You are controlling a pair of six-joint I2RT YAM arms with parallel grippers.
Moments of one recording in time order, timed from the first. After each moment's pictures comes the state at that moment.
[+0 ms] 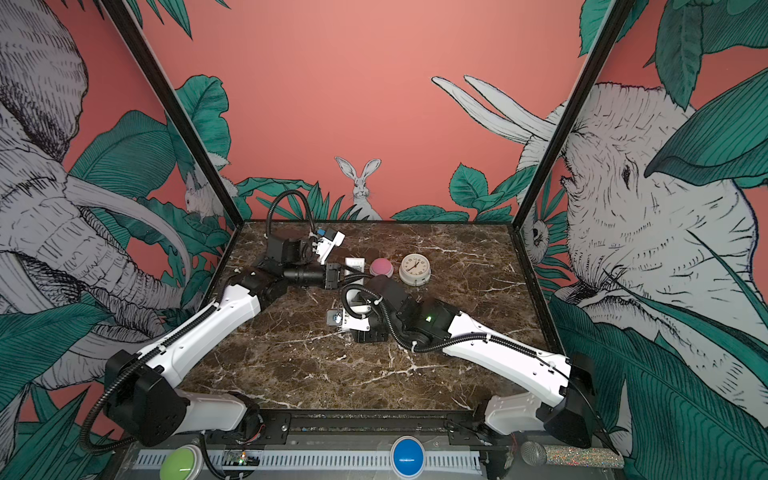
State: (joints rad) left arm -0.50 1.35 1.15 -0.30 0.80 -0.47; right arm 1.07 1.31 1.23 -0.61 0.01 -0.71
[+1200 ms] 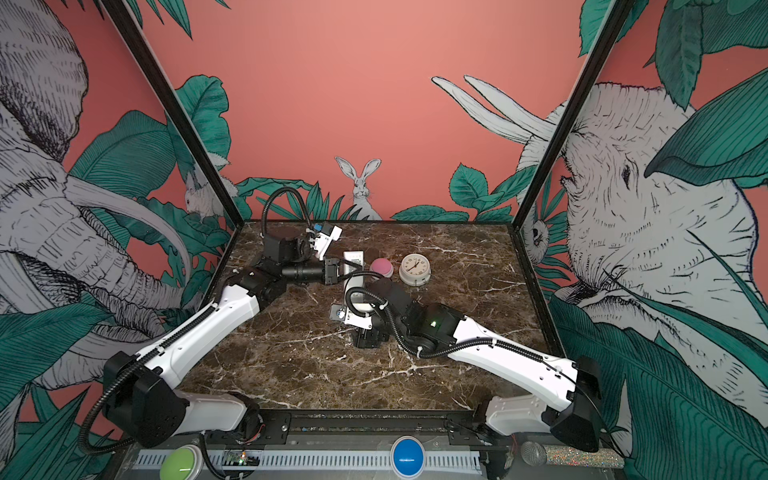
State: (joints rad) left arm -0.50 1.34 1.15 -0.23 0.76 -0.50; right arm 1.08 1.27 1.19 -0.56 0.13 -0.58
